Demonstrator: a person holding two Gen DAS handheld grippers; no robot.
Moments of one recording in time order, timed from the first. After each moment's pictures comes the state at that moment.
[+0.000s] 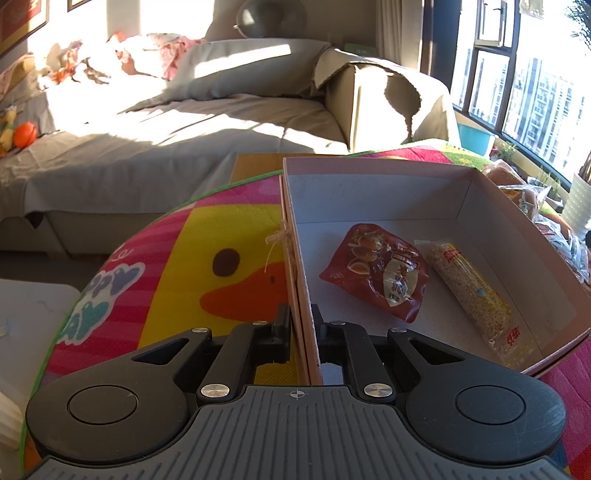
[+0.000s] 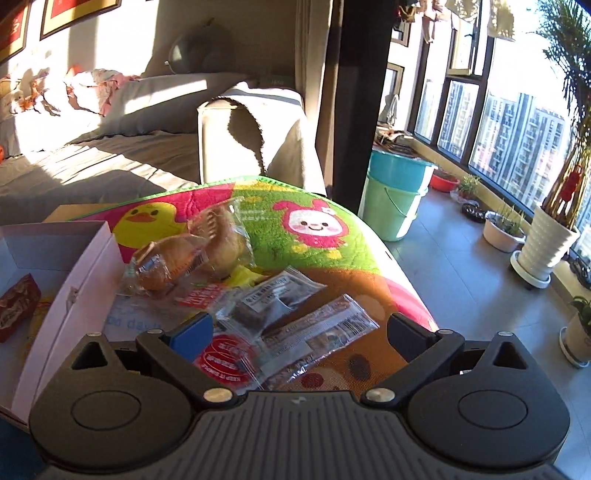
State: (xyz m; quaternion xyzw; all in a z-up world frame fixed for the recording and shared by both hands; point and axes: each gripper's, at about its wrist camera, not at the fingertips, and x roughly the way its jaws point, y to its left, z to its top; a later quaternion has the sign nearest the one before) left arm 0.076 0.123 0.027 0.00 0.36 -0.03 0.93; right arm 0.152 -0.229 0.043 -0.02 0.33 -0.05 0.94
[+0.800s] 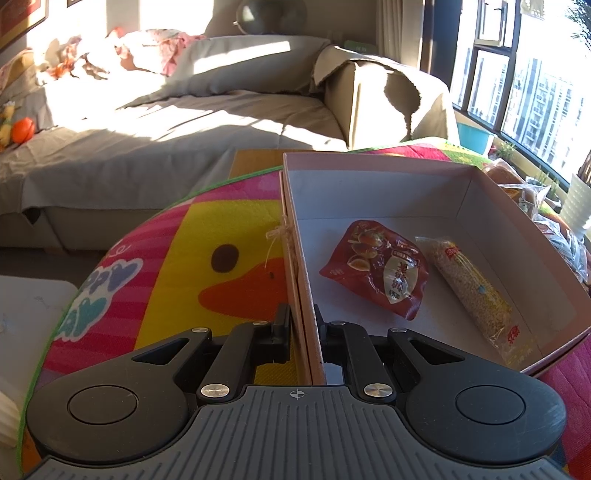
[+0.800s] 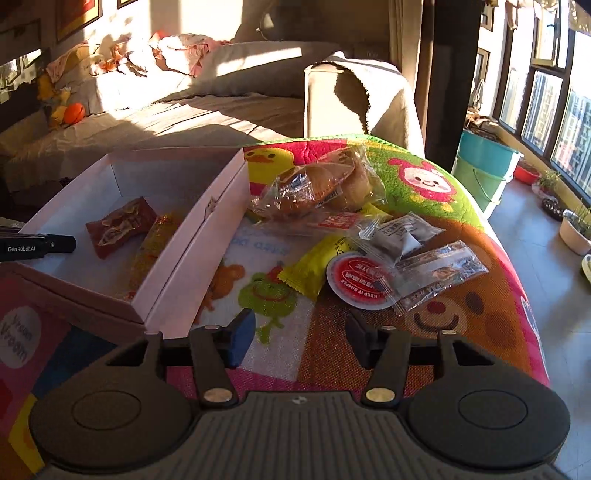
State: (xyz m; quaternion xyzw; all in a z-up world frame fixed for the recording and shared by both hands) left arm 0.074 0.128 0.025 0.00 0.37 -0.03 0.93; right arm 0.103 -0.170 0.031 -0.05 0.36 0.10 0.93
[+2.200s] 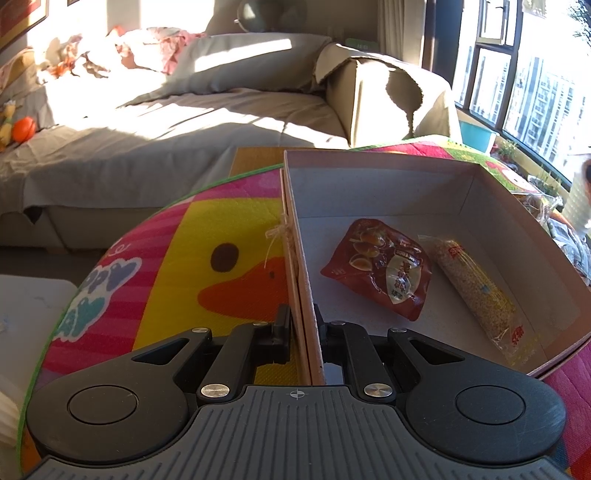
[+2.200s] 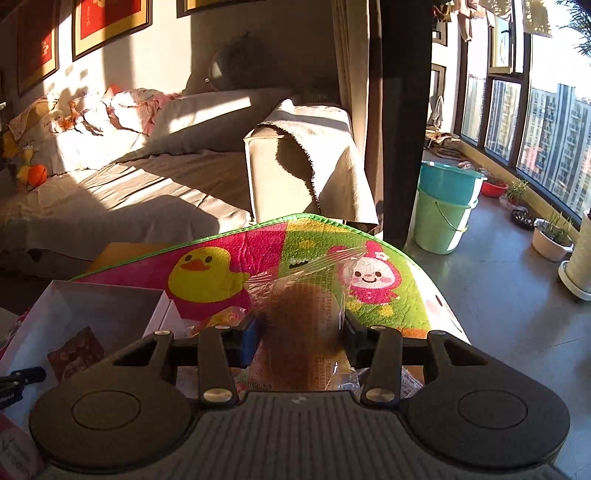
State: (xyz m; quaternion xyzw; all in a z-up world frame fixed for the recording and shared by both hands) left arm 0.078 0.127 0.024 0.00 0.37 -0.03 0.93; right arm 0.171 -0.217 0.104 0.00 0.32 0.05 0.95
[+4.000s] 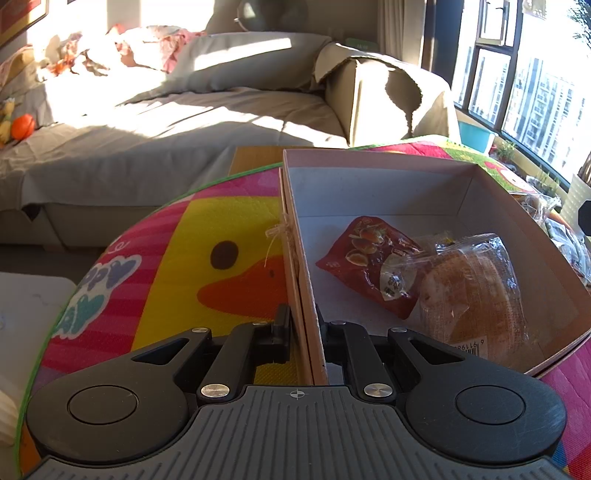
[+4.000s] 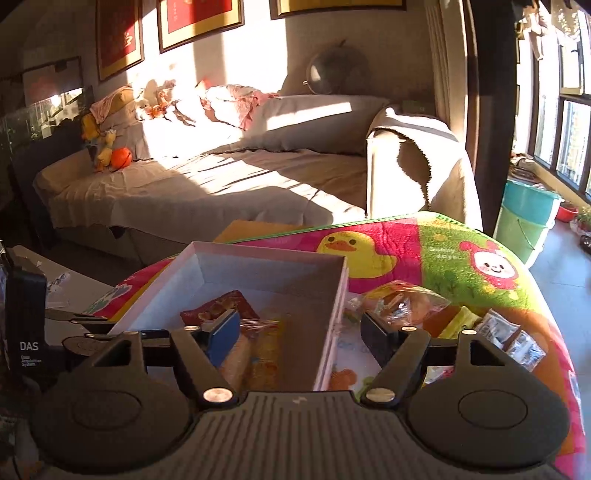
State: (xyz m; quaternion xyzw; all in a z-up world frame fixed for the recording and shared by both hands) left arm 0.078 0.129 0.024 -0.01 0.37 -0.03 0.93; right arm 0.111 -0.113 0.095 -0.01 0.30 0.16 0.94
